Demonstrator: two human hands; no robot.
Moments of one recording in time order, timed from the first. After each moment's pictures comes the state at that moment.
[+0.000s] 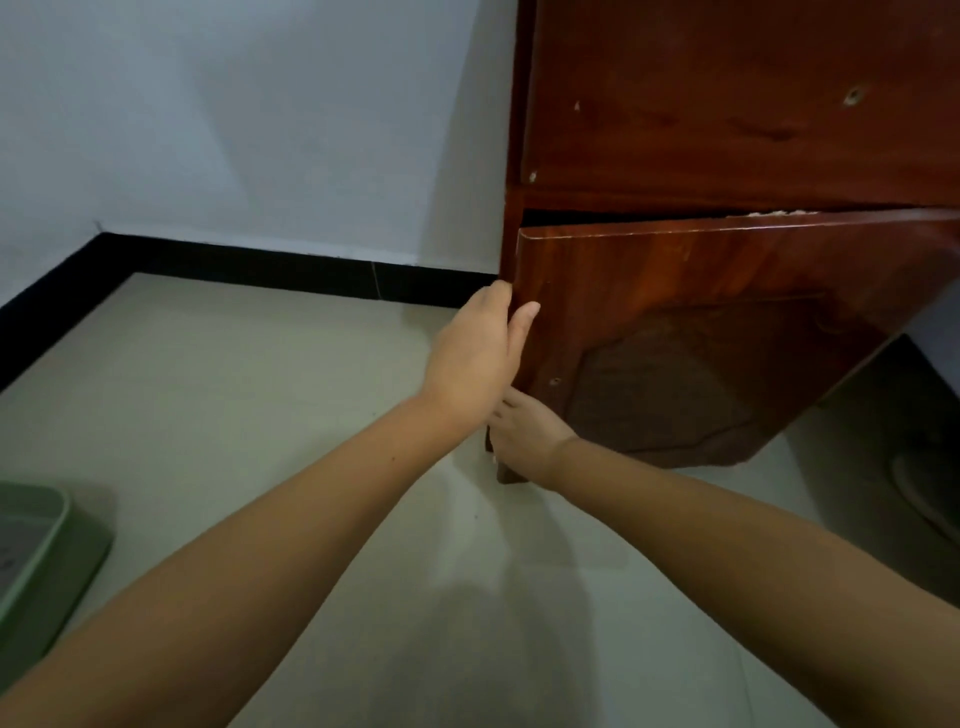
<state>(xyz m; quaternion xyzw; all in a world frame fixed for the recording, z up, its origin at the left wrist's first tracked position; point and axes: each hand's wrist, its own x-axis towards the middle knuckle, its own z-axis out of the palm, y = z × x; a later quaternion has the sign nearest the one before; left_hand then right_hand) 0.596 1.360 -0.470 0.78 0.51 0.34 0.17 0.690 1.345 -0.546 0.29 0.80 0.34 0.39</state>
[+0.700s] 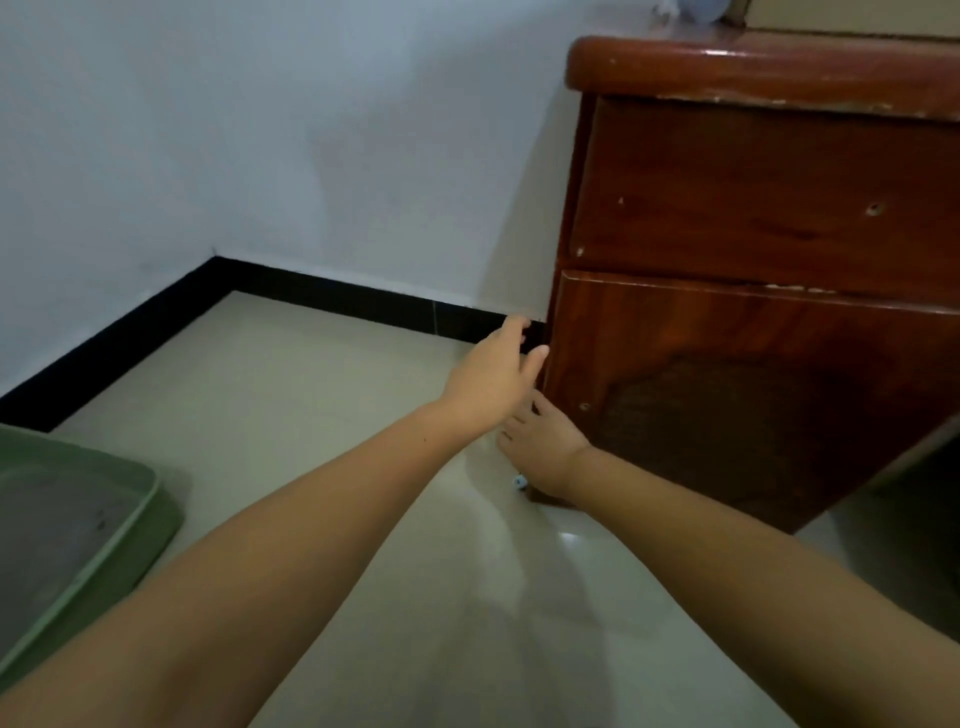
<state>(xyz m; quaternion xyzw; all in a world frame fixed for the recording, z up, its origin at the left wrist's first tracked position) 0.578 1.374 -0.453 0.73 0.57 0.29 0.24 0.678 1.365 -0.517 0.37 0.85 0.23 0.29</state>
